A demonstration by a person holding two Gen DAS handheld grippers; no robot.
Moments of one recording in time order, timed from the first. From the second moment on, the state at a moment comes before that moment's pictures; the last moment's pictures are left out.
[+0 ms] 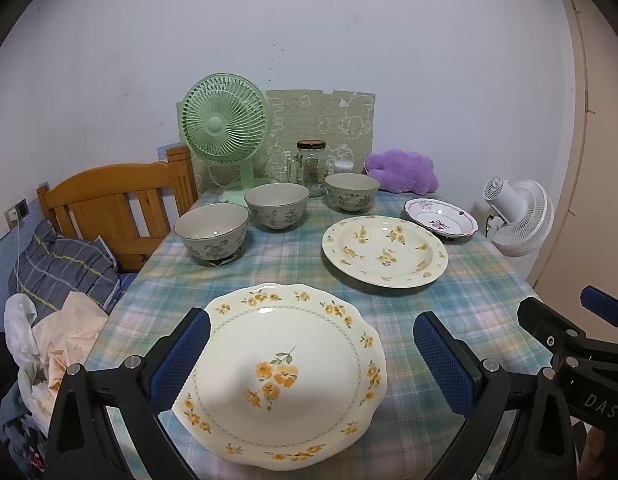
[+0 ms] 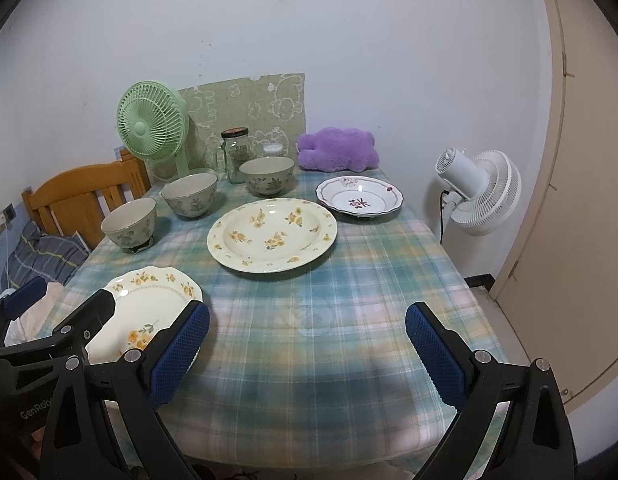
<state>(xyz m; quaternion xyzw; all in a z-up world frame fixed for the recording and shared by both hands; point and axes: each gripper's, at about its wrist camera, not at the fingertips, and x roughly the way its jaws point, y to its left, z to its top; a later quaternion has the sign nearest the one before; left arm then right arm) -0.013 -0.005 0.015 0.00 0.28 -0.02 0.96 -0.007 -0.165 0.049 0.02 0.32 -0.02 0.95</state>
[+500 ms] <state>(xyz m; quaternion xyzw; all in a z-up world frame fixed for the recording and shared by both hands) -0.015 -0.003 0.013 0.00 0.28 -0.01 0.96 -0.006 -0.165 0.048 0.02 0.32 -0.02 0.95</state>
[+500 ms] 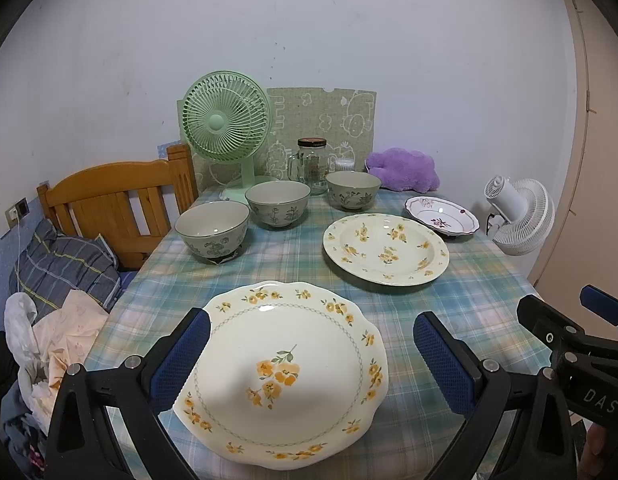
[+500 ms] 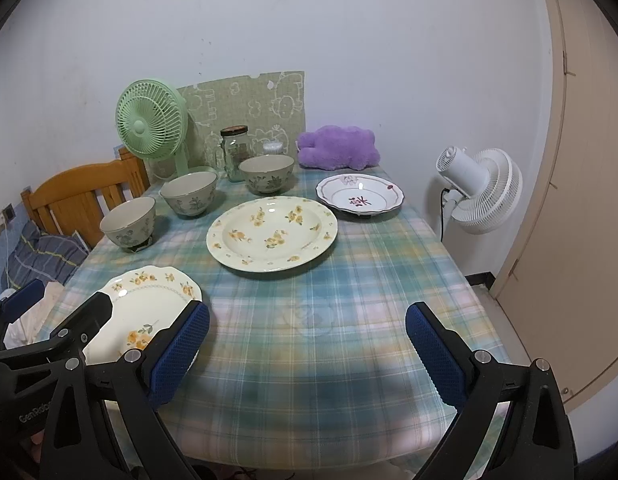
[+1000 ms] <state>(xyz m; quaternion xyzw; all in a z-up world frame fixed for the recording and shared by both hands) -0.015 -0.007 0.012 0.00 0.28 -0.02 0.96 -0.002 -0.171 0.043 0.02 0.32 -0.03 0.95</state>
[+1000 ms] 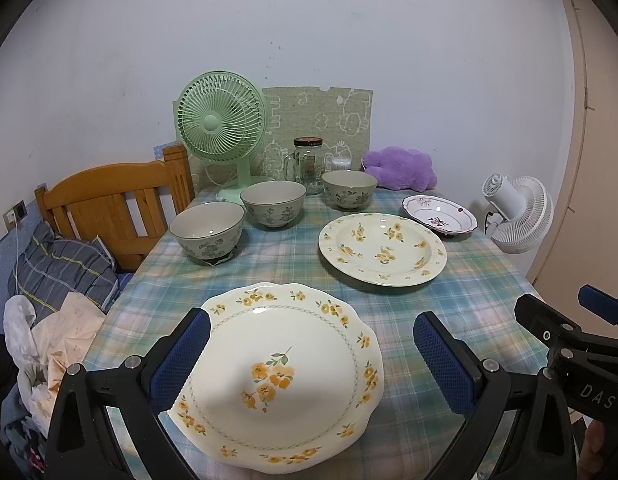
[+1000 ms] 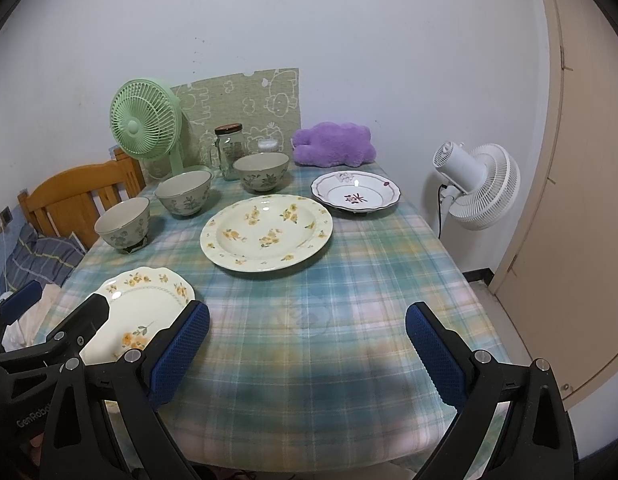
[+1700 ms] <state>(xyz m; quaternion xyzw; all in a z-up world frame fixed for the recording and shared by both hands) 0.002 0.004 0.007 0.00 0.30 -0.01 0.96 0.012 -0.161 0.044 0.02 0.33 -0.02 0.94</state>
